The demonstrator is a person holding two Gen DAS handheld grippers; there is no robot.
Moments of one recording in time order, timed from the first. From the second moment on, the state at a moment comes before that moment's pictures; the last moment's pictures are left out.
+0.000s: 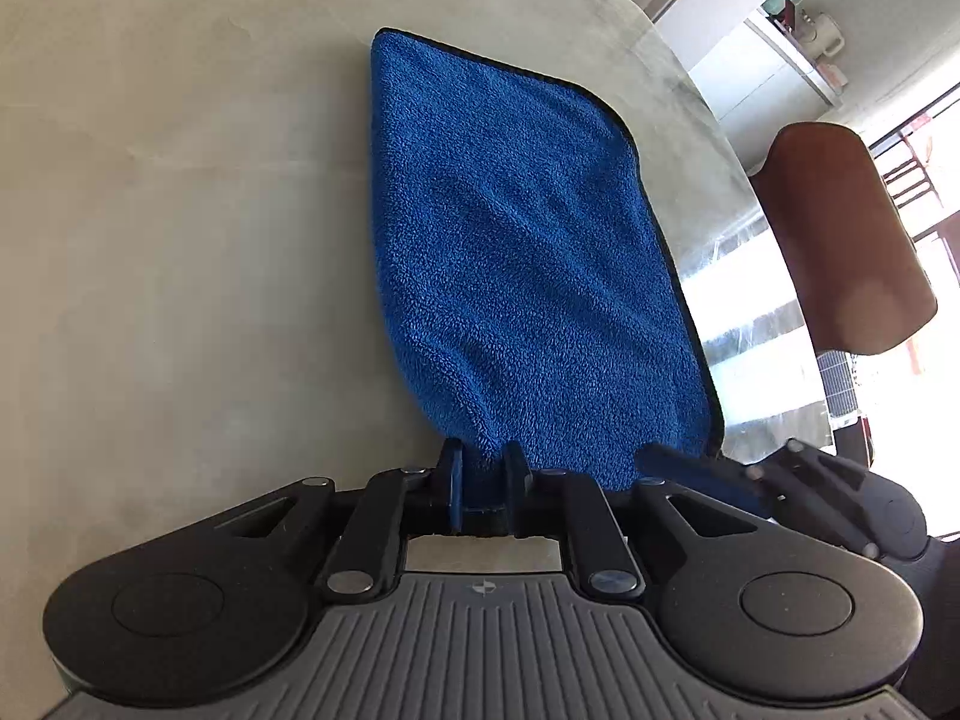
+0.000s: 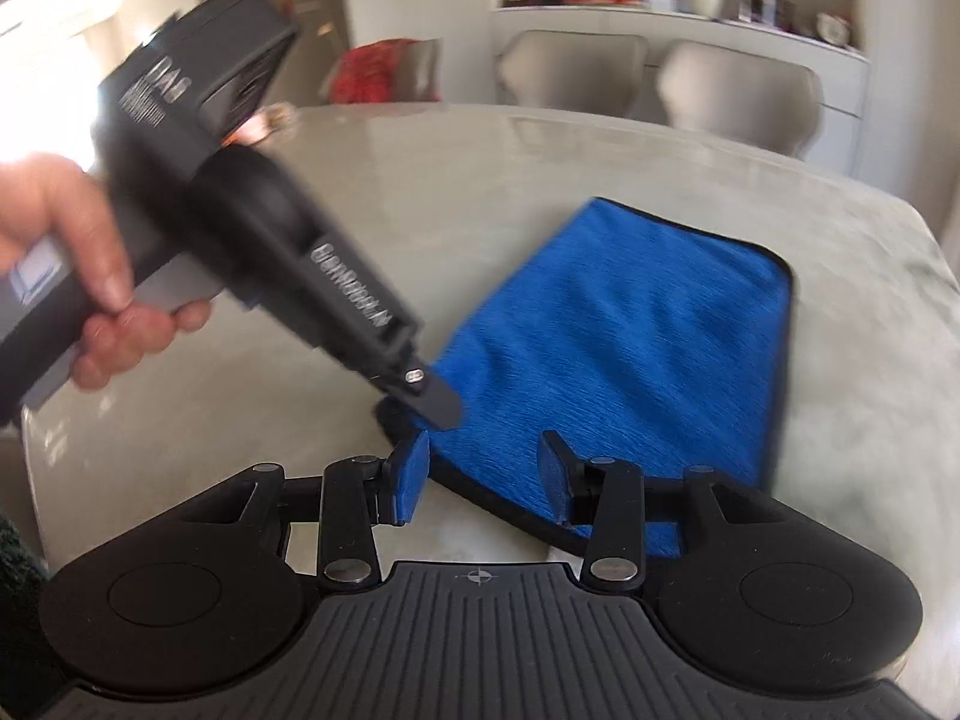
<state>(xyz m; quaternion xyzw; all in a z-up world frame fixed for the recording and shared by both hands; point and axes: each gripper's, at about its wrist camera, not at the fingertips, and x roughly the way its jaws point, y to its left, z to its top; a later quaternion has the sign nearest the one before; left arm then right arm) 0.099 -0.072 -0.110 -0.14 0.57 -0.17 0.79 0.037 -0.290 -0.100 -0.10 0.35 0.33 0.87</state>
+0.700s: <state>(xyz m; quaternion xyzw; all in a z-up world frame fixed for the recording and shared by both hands) 0.093 -0.073 -0.086 -0.11 0.54 -0.19 0.81 0.049 -0.262 -0.116 -0.14 0.33 0.34 0.87</state>
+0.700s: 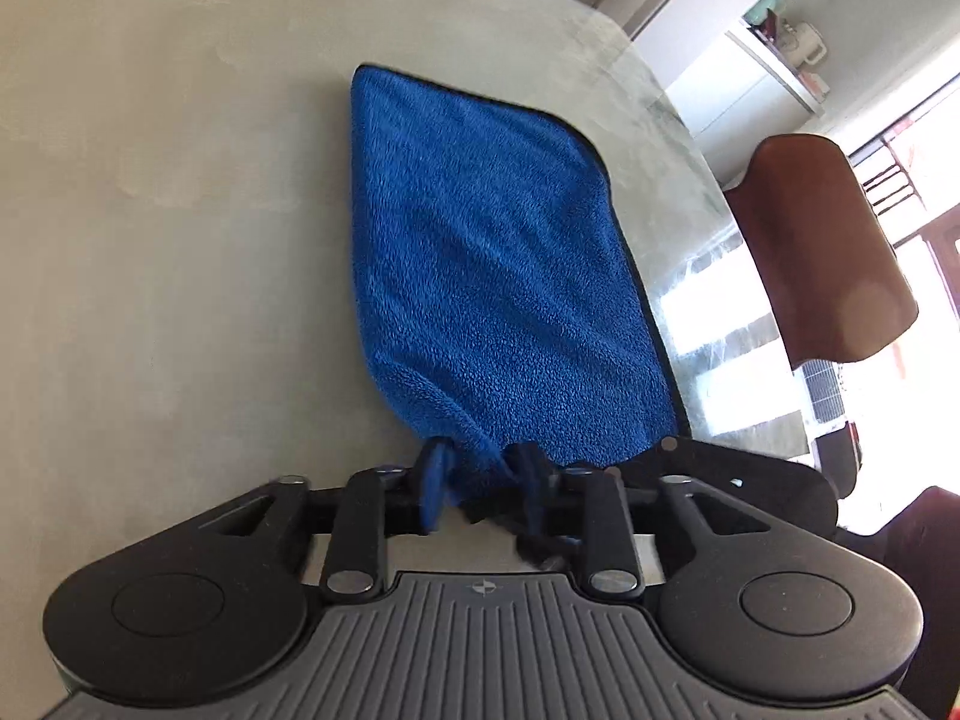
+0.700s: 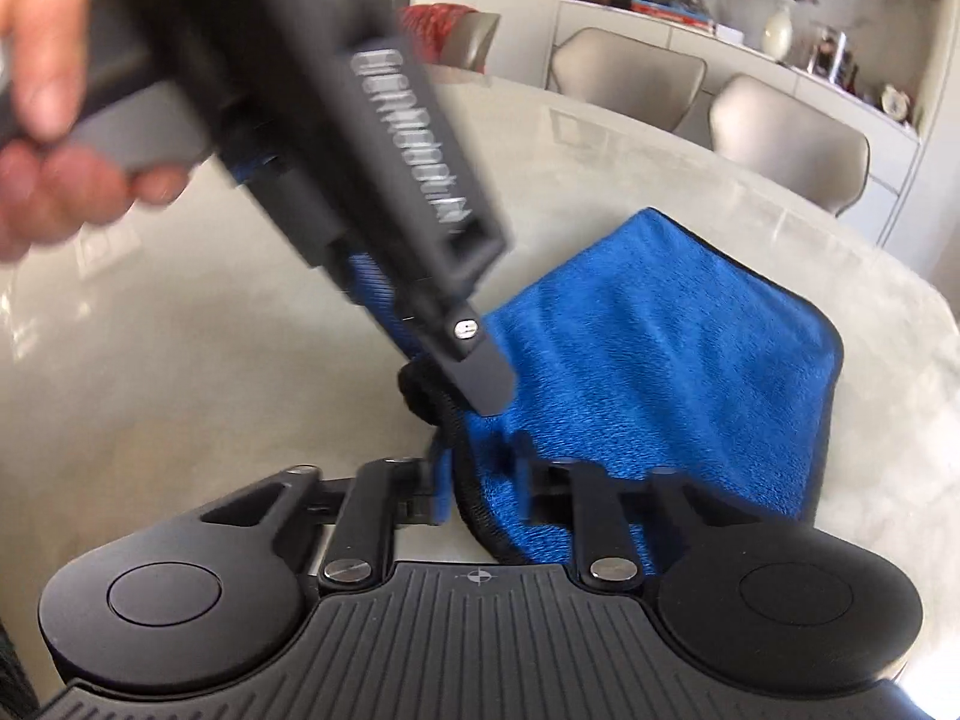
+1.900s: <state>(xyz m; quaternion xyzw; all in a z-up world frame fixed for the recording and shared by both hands) 0.084 -0.134 -0.106 0.39 0.28 -0.43 0.77 0.065 -0.321 -0.062 -0.18 0.33 0.41 0.83</state>
